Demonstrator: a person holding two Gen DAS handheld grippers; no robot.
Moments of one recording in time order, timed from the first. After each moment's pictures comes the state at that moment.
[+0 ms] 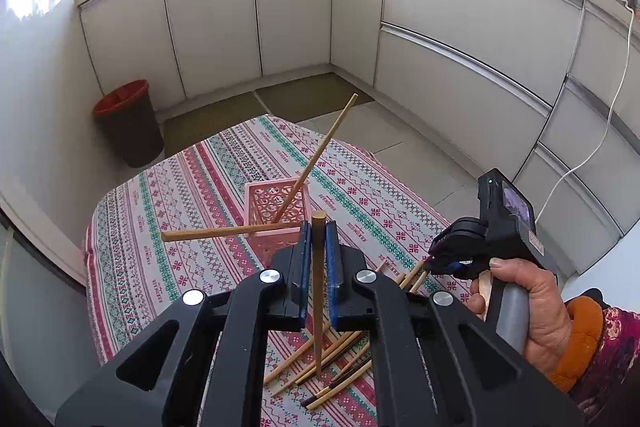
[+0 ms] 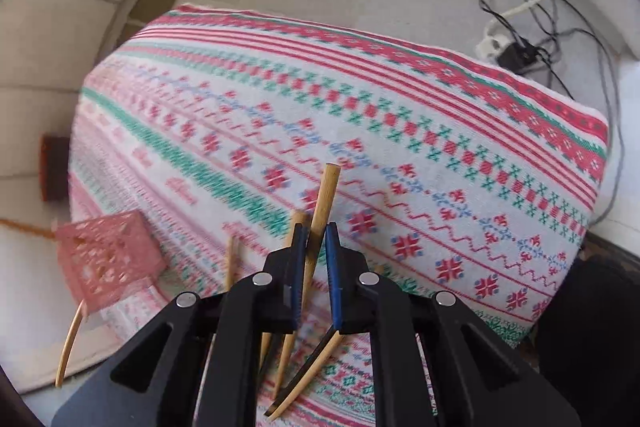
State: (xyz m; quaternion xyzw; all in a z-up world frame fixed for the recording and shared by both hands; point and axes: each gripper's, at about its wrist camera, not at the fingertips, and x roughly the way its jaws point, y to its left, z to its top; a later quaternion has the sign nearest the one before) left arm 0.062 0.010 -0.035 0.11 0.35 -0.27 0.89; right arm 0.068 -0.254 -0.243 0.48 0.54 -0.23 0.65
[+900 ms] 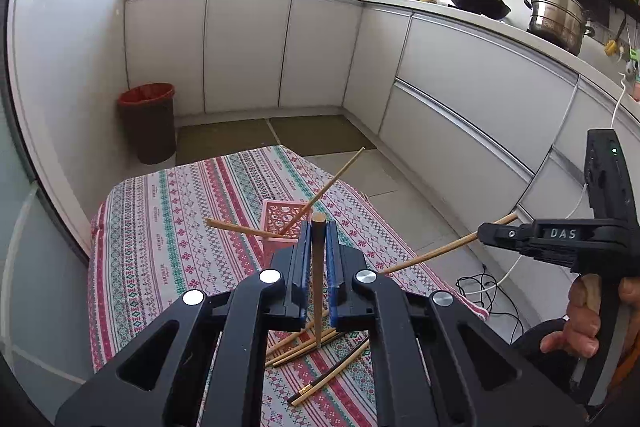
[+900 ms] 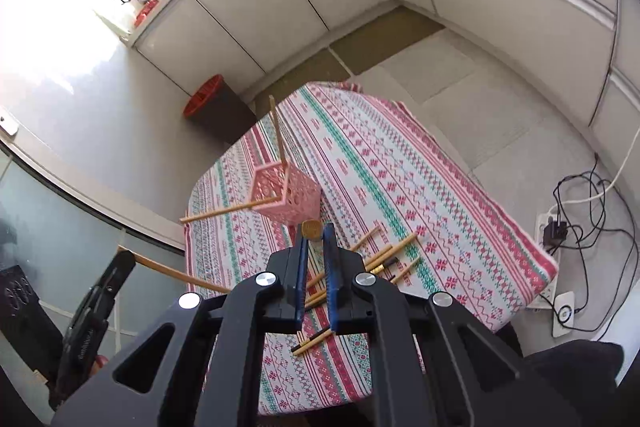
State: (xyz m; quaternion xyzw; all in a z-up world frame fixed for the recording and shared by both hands) left arm 0.022 0.058 0.014 0.01 0.31 -0.24 0.92; right arm -0.013 -0.206 -0.027 0.31 0.41 -0.01 0.86
